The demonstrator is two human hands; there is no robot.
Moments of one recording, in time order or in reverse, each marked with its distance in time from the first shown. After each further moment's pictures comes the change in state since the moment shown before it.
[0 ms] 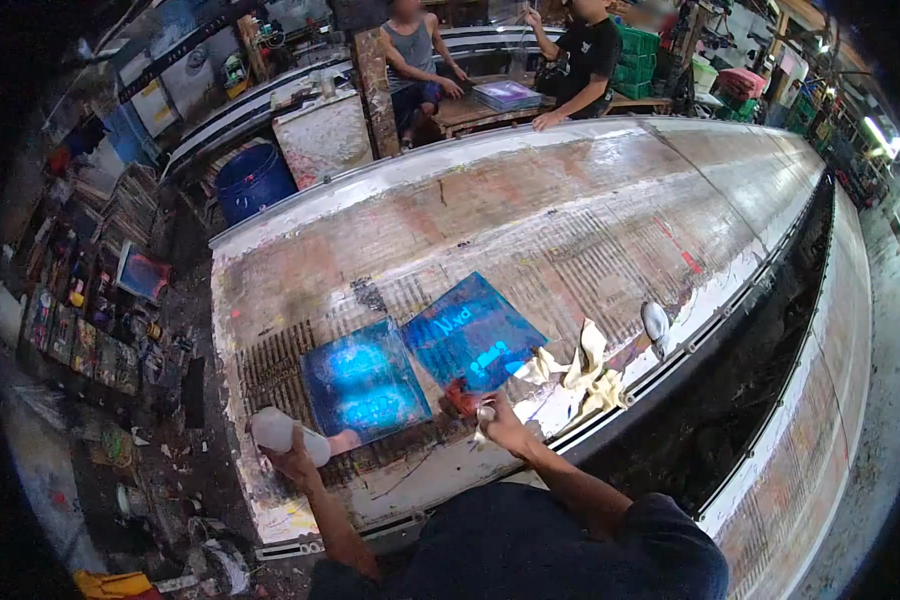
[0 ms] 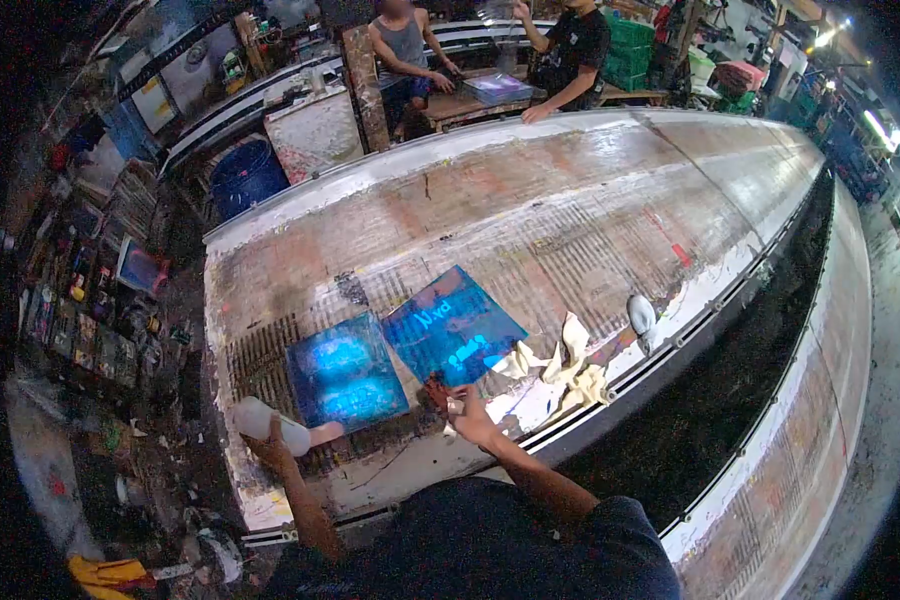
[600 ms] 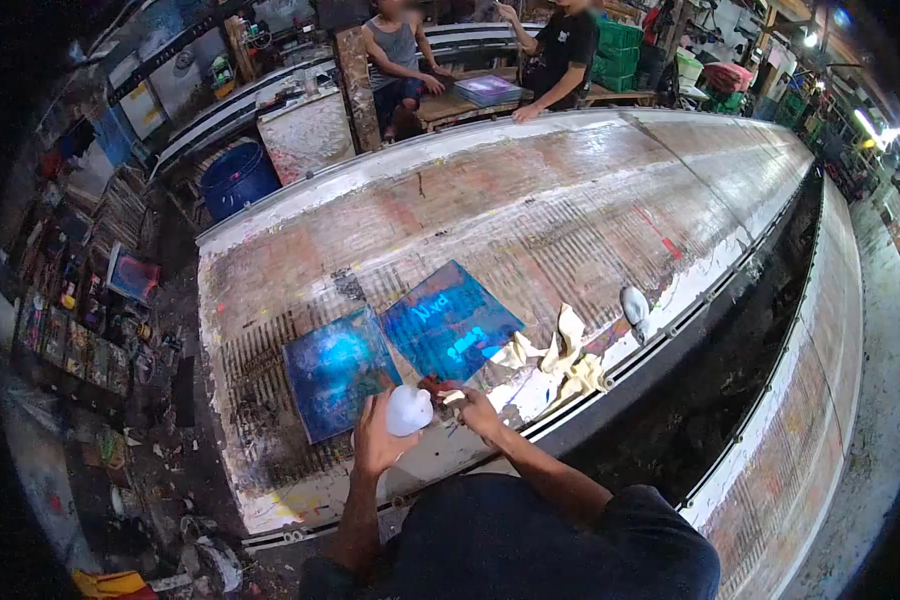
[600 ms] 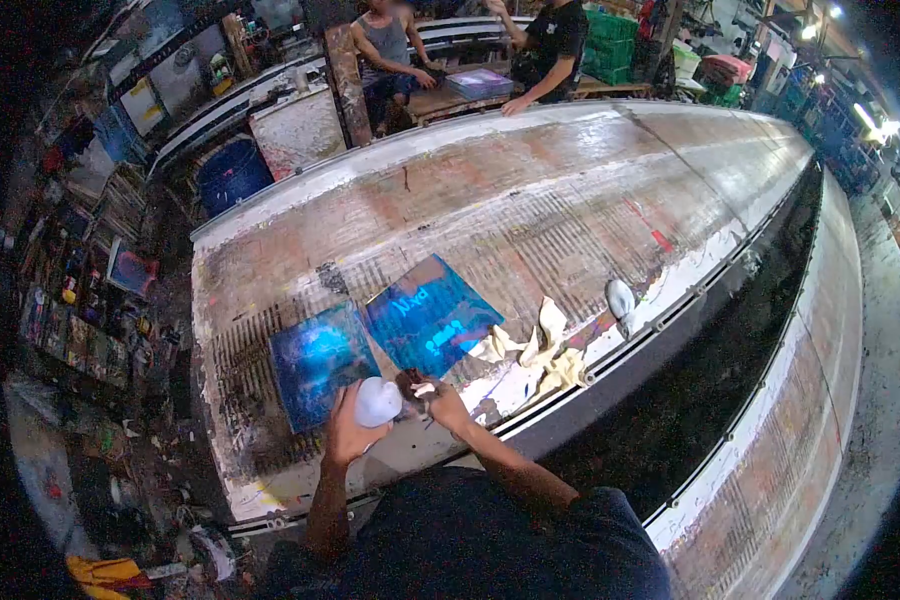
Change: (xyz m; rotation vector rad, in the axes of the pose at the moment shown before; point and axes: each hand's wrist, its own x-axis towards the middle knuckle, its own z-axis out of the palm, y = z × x) left_hand -0.132 0.135 0.064 0.296 -1.025 0.423; right_hand -0.016 -0.074 -0.006 0.210 -0.001 0.483
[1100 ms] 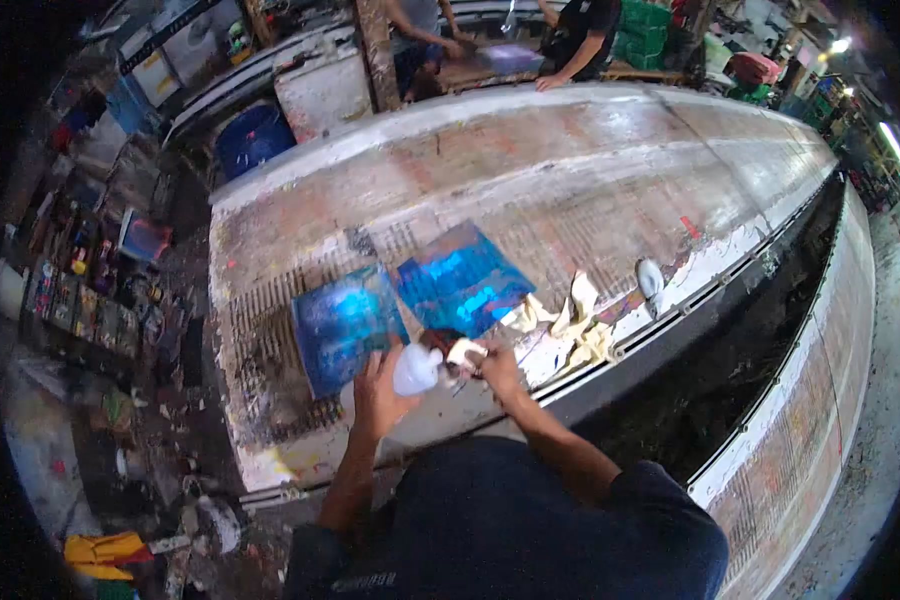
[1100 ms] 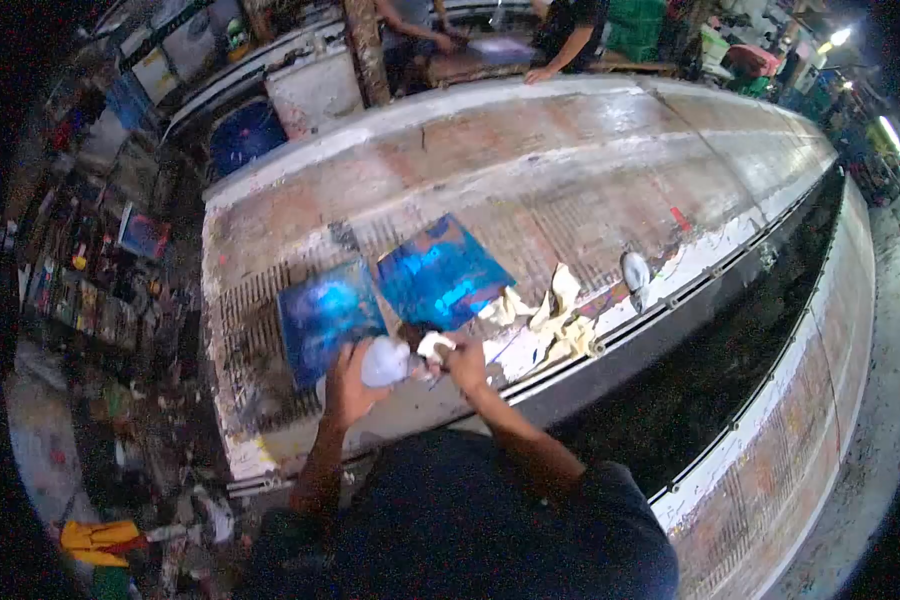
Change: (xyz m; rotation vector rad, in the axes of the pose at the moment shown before) left_hand -0.008 -0.005 0.001 0.160 -0.022 0.146; right_hand -0.018 -0.016 -0.011 0.154 0.137 -0.165
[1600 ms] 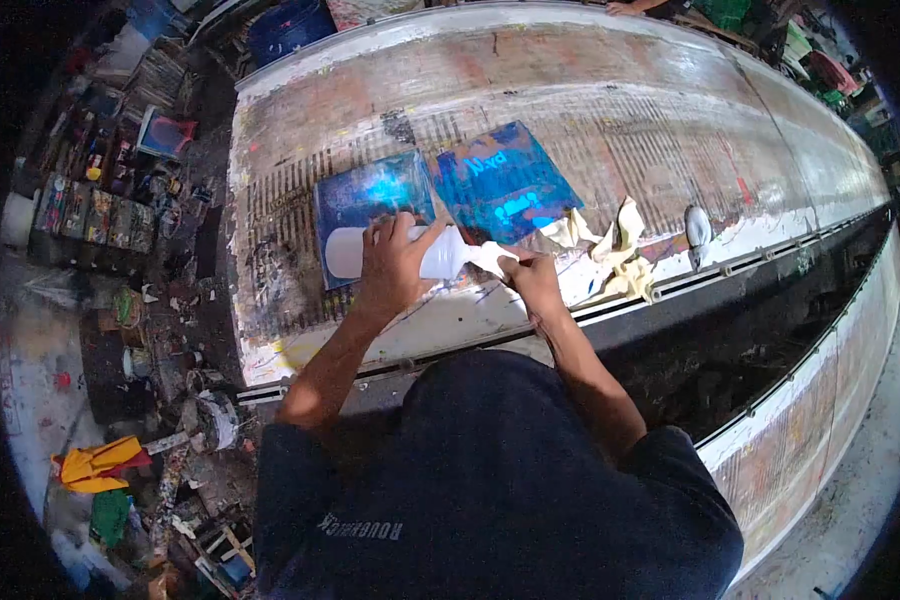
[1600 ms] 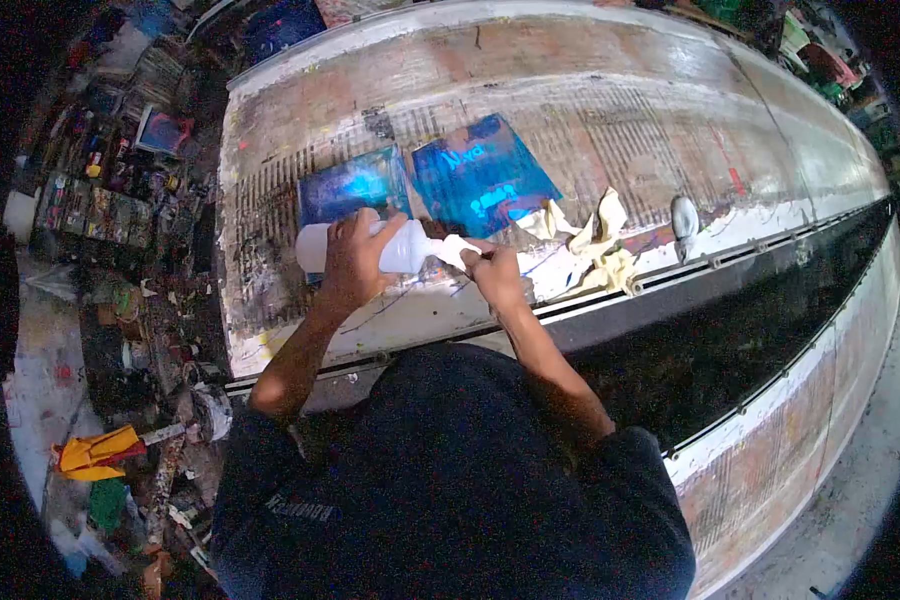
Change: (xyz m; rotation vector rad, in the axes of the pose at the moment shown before) left_hand 0.027 0.018 -0.037 0.262 -0.083 0.129; right_hand 0.001 0.001 -0.002 -0.053 -0.137 0.018
